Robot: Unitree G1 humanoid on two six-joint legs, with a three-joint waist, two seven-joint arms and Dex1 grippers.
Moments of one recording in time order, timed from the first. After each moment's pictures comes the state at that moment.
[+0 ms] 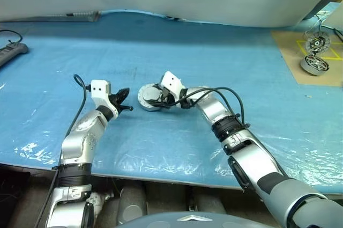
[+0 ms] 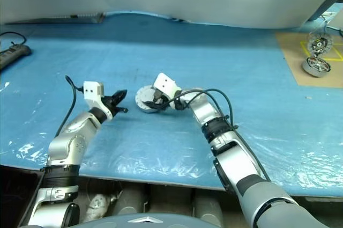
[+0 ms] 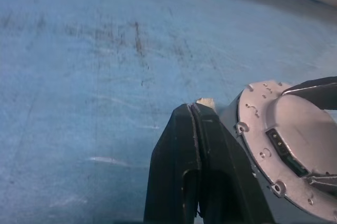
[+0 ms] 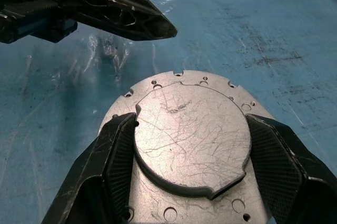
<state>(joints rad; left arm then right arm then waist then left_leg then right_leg) -0.34 0.28 0.21 0.04 -0.51 0.62 -0.38 -0.82 -0.11 0.32 0.67 -0.04 0.10 0.82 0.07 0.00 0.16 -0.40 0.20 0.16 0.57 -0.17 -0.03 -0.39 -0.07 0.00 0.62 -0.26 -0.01</state>
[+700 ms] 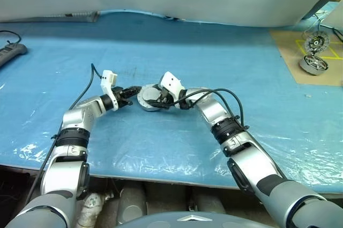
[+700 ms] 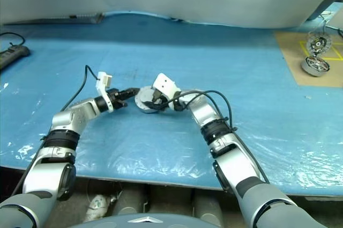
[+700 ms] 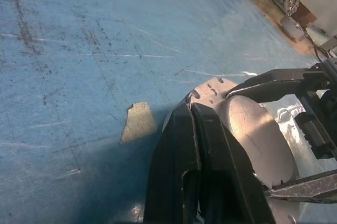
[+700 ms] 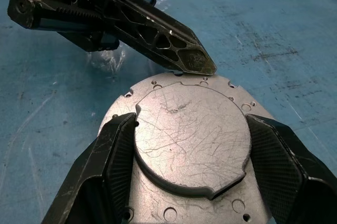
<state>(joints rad) -0.64 0.39 0.12 0.61 -0.45 0.49 -0.90 -0.81 -0.10 0.32 0.63 -0.04 0.14 0.80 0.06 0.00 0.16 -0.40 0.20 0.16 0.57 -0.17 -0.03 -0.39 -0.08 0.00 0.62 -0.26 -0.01</state>
